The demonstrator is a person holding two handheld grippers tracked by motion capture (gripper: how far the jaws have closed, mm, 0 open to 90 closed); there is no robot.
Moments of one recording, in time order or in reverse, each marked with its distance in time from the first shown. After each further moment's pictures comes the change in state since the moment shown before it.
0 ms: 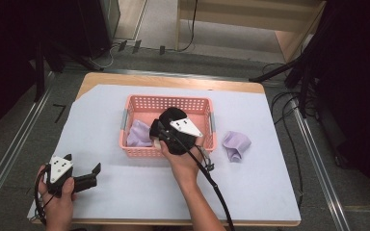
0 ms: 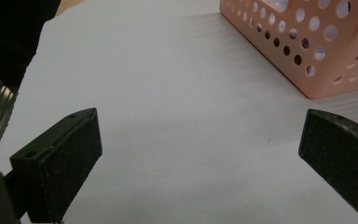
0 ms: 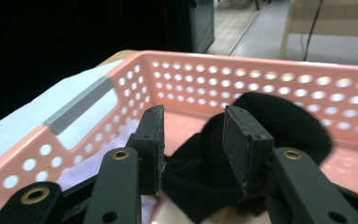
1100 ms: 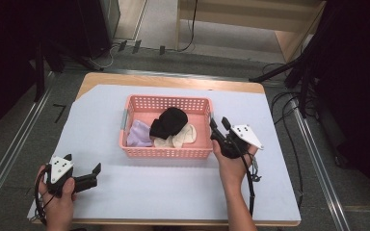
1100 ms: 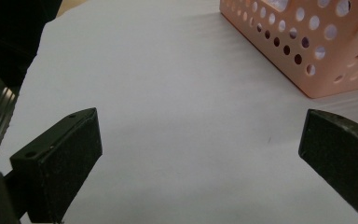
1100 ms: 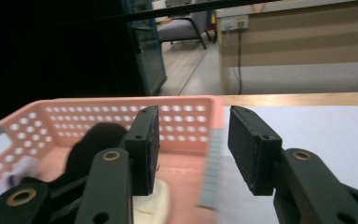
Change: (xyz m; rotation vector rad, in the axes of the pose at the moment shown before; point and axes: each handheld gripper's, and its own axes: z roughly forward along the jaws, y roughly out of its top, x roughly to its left) left arm -0.001 0.000 0.000 0.002 0.004 0.005; right arm -0.116 -0.003 -0.072 -0.187 -0.165 0.080
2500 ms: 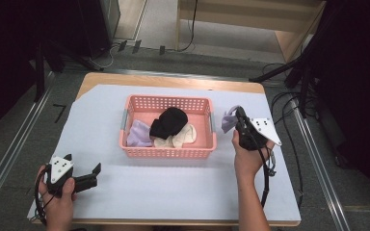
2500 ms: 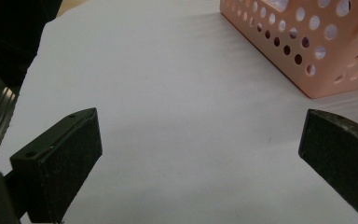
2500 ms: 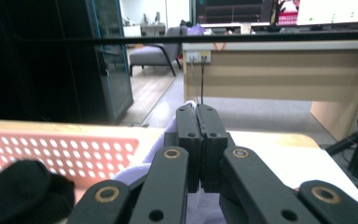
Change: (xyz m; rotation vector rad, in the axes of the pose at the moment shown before) left arm 0.000 0.000 0.000 0.001 0.000 0.001; right arm -0.048 0.021 -0.002 -0.116 -0.119 -0.095
